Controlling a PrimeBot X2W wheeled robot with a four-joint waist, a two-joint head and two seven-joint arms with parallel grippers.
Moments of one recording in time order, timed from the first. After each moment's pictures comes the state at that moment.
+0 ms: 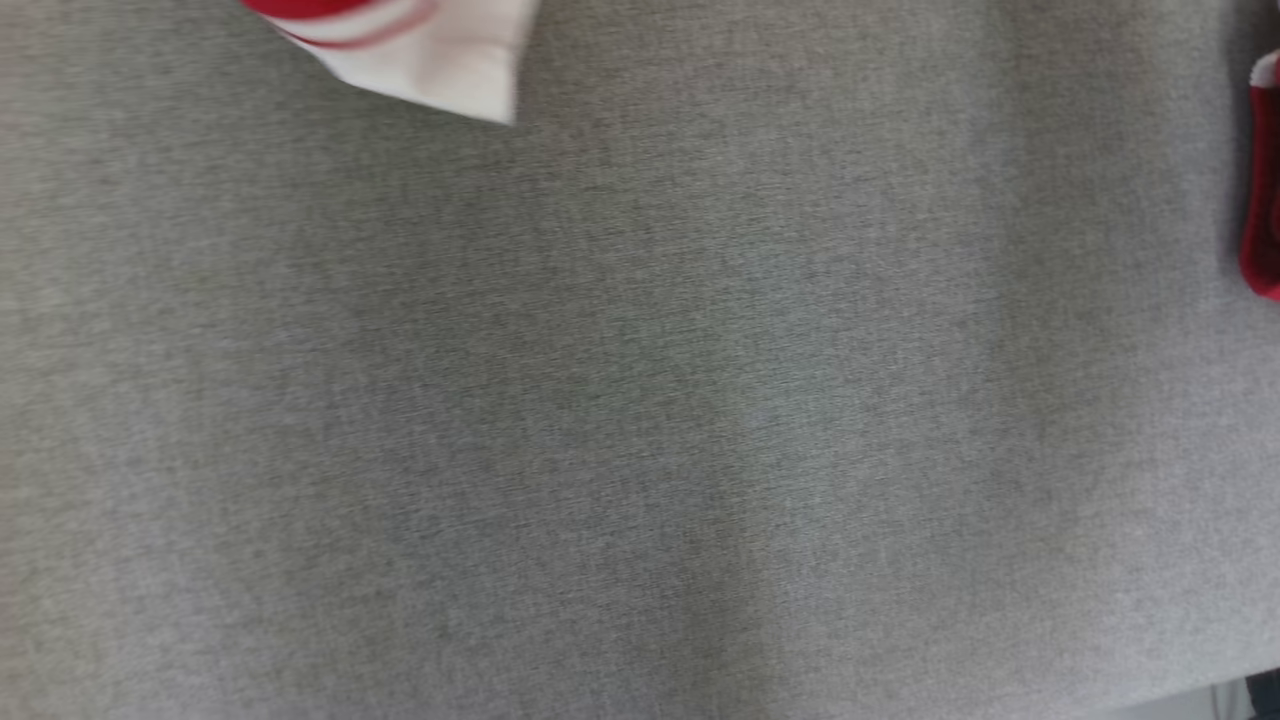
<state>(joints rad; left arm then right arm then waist) -1.80 0.59 -0.31 0.18 -0.48 -0.02 -0.24 -1.57 -0.29 0.21 0.59 0.24 0.13 -0.20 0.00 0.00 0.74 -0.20</state>
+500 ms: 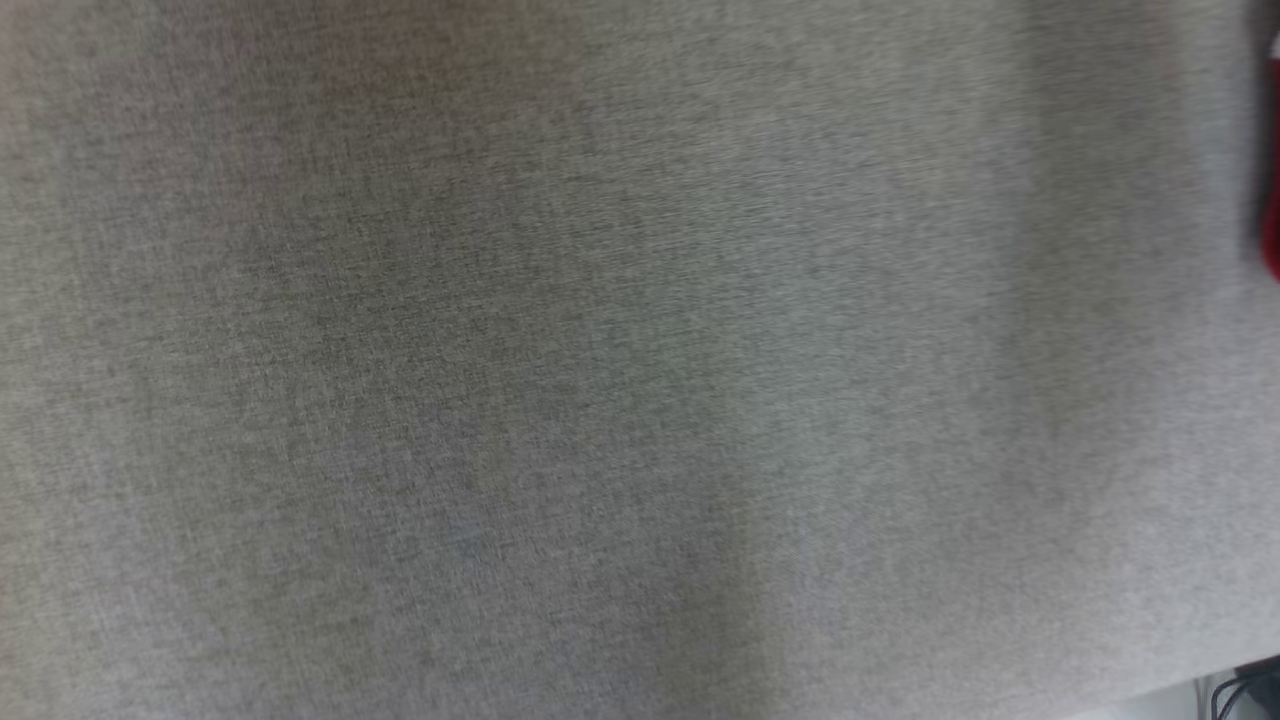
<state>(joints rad) -1.74 0.50 -0.11 -0.07 -0.35 -0.12 -0.26 -1.55 -0.24 0.05 0.51 0.05 0.13 -0.26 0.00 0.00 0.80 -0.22</state>
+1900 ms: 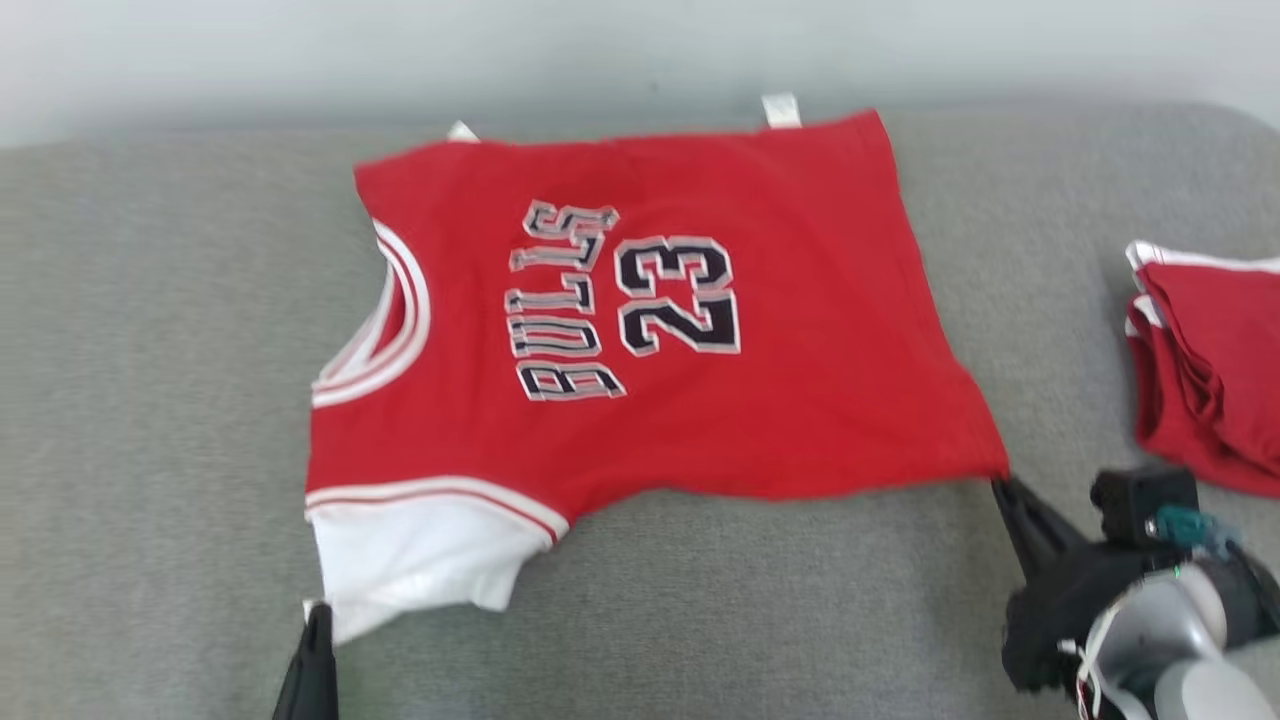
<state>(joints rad) 0.11 0.12 -0.07 0.02 -0.87 -0.13 -0.18 -0.12 -0.22 0.02 0.02 0.20 0.13 0.39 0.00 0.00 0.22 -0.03</state>
